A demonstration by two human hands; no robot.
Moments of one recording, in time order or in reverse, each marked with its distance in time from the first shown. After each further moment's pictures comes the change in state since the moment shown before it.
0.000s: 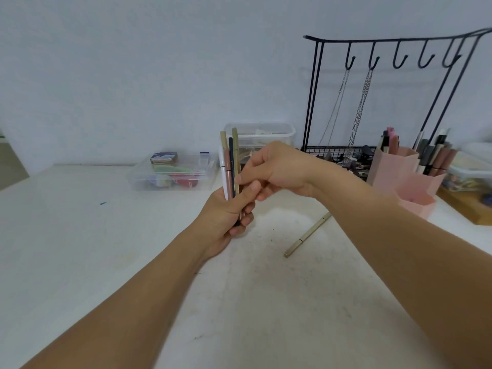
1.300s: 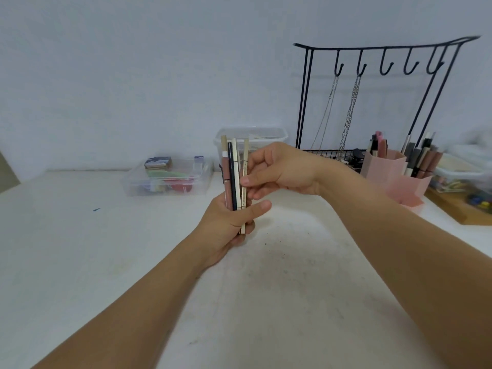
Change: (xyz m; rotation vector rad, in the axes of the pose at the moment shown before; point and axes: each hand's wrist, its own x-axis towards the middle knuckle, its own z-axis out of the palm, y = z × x) left_hand -0.005 -0.003 0.011 0.078 0.011 0.032; right_hand -0.001 0.009 -0.022 0.123 -0.135 -0.063
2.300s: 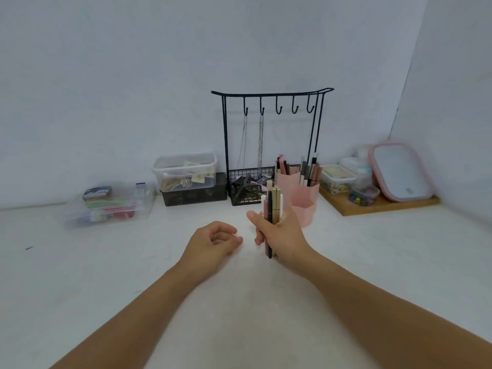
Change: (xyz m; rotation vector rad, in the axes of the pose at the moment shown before) left_hand -0.022 -0.012 0.071 0.361 -0.041 -0.007; right_hand -0.143 0.058 0.025 0.023 0.884 -0.034
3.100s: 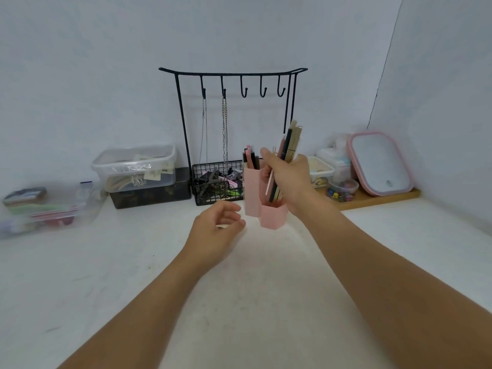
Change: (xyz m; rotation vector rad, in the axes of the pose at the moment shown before) left_hand 0.065 0.001 0.082 0.068 -0.016 0.201; right_hand 0.105 -0.003 -0.080 0.163 0.353 0.019
